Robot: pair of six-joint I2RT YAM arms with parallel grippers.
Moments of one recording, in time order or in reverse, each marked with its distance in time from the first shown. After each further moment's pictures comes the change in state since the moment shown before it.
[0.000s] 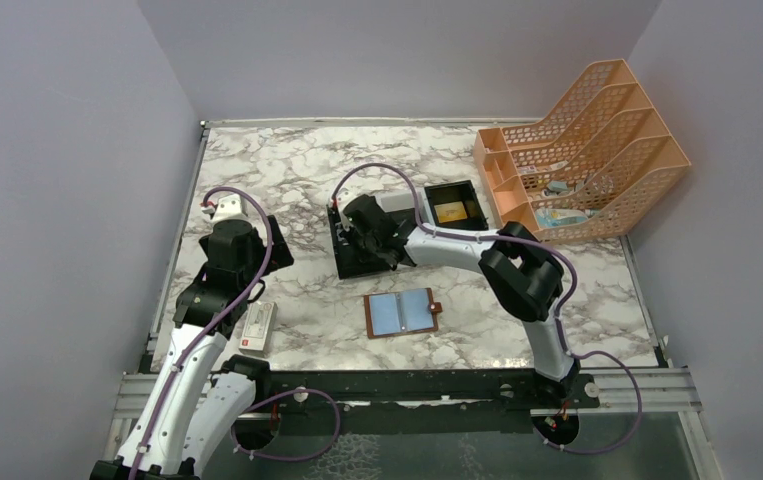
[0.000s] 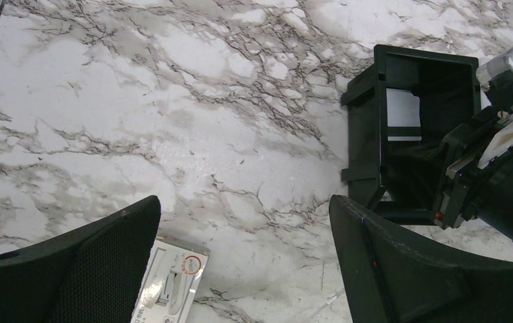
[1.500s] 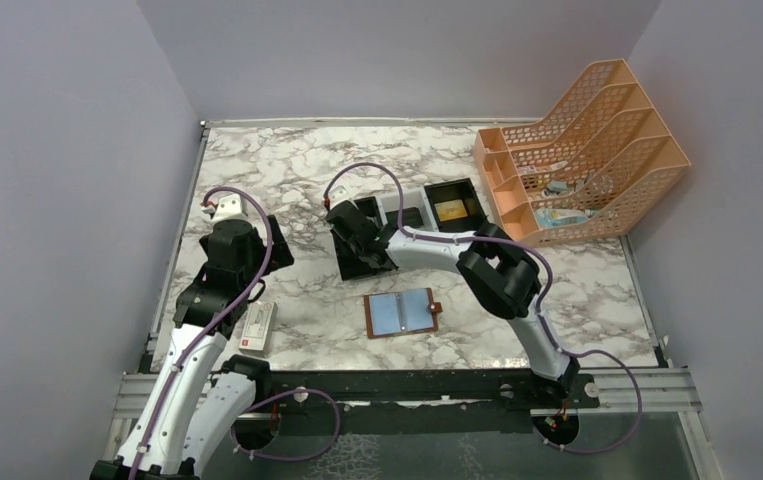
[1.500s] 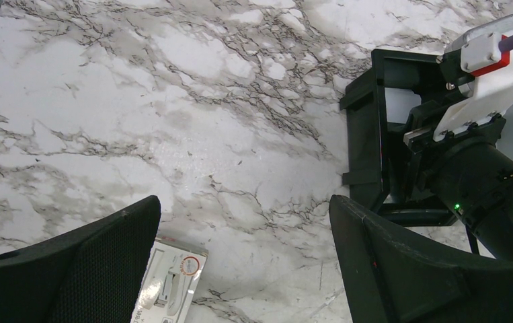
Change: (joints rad) left arm 0.000 0.000 -0.001 0.005 0.010 0.000; right arm 0.048 0.135 0.138 -0.034 0.288 0.087
